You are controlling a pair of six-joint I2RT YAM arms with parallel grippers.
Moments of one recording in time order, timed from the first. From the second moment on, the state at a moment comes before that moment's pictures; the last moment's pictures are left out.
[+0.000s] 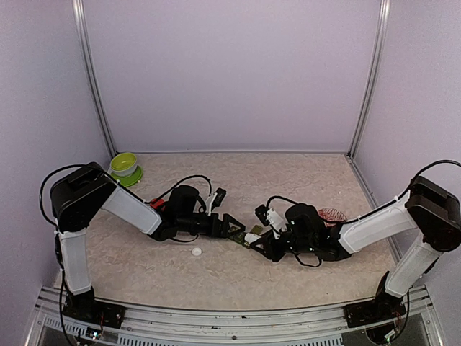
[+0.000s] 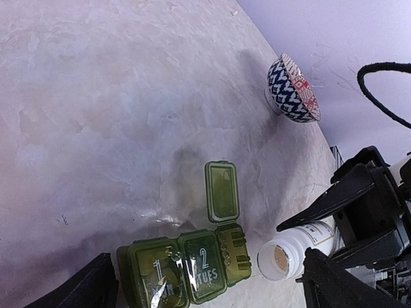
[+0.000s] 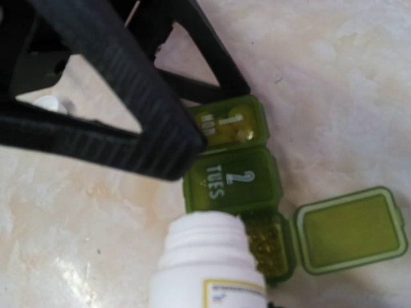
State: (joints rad) left arm -0.77 1.99 0.89 0.62 0.51 -0.58; right arm 0.93 1.61 0.59 0.43 -0.07 0.21
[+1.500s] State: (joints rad) left arm -0.74 1.88 0.84 0.58 0.47 -0.57; right arm 0.92 1.58 0.21 1.22 -0.21 0.16
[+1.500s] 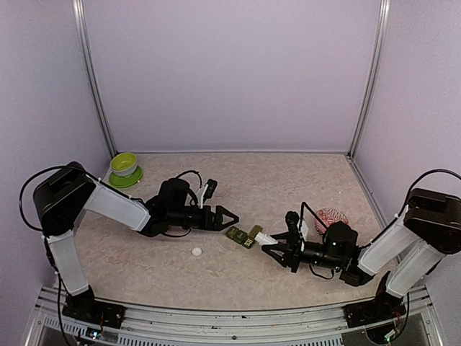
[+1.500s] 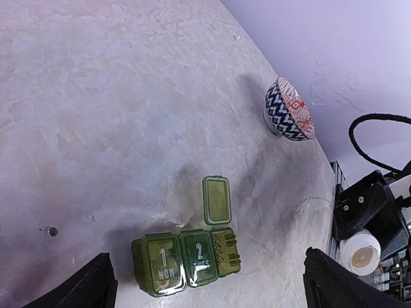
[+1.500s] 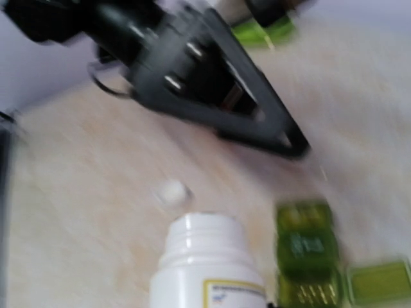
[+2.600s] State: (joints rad) left arm -0.98 1.55 0.86 -0.24 -0.18 -0.55; right arm 0.92 0.93 0.05 1.39 -0.52 0.18
